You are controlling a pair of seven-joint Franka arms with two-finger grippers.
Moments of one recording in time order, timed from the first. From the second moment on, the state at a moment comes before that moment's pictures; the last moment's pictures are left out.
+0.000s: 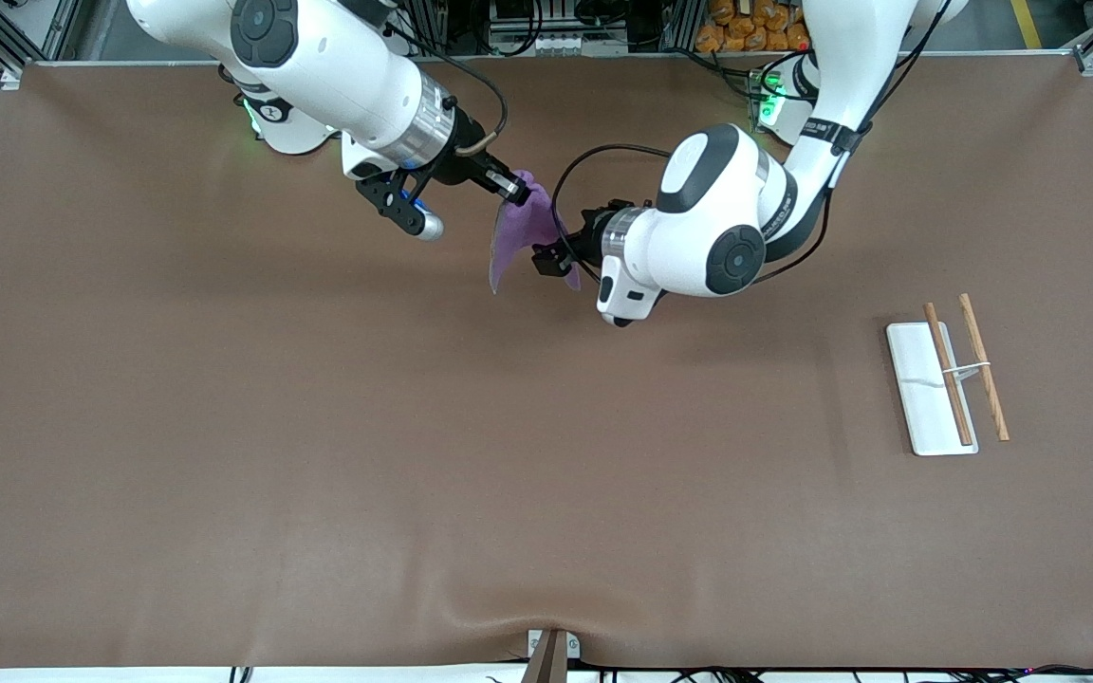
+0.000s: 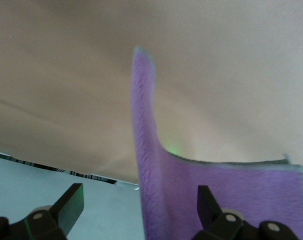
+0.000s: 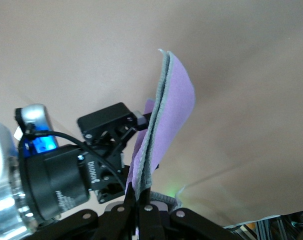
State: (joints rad) left arm -0.45 0.41 -0.22 -1.65 -0.70 1.85 -1.06; right arm 0.65 0.11 0.03 -1.68 0.52 1.97 1.24
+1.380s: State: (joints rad) left arm -0.44 0.40 -0.22 -1.64 -0.58 1.84 -1.03; right arm 0.65 0.12 0.03 -1.67 0.53 1.97 1.28
